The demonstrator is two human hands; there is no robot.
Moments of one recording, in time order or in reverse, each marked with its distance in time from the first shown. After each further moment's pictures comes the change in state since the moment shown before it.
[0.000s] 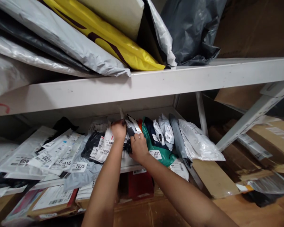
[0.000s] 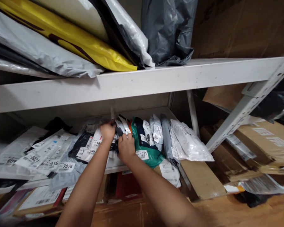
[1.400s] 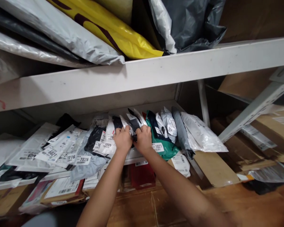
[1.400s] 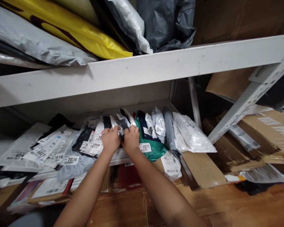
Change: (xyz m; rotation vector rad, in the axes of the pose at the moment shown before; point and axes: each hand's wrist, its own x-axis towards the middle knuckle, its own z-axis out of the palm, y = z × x) left_hand -0.092 0.017 -0.036 0.226 -0.174 0.148; right_hand -0.006 0.017 0.011 0.175 0.162 0.192
